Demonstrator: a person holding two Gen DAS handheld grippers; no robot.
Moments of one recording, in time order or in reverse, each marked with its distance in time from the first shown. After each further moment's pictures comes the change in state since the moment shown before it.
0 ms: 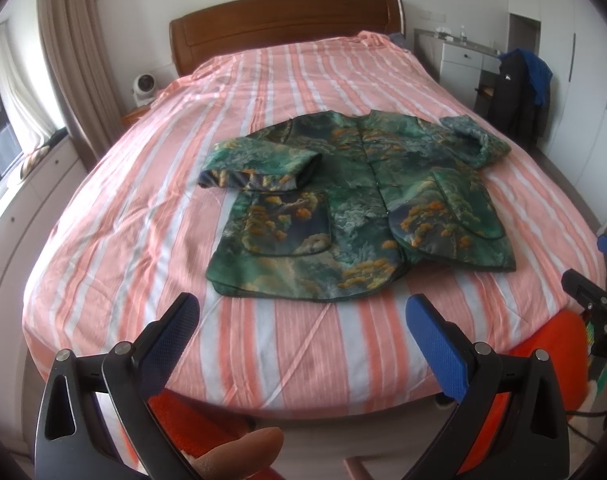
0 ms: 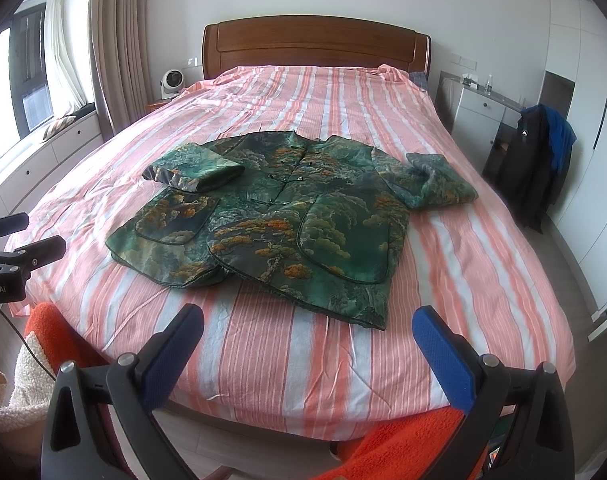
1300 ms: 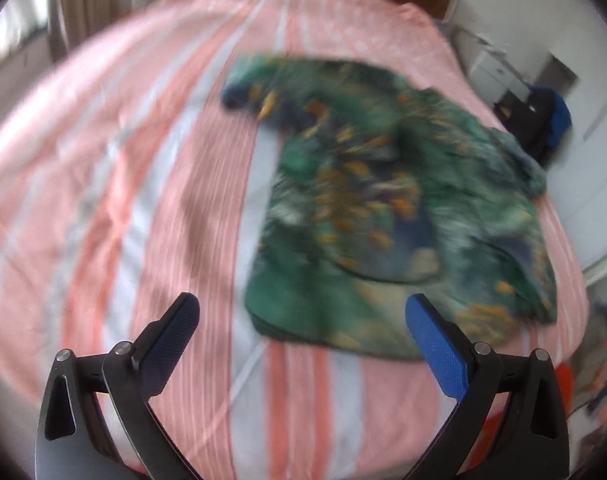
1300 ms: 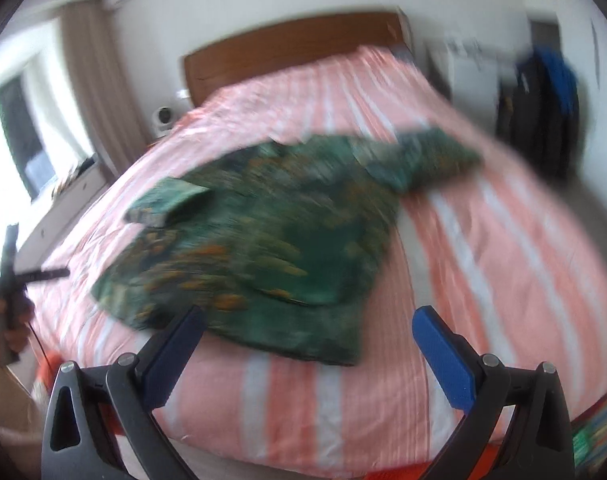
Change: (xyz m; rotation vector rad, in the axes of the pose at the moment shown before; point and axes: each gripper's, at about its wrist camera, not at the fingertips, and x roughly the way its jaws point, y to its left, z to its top) left arm 0.211 0.157 0.014 -0.261 0.226 -0.221; right arm 0.103 -0.121 -0.010 0.271 0.012 0.169
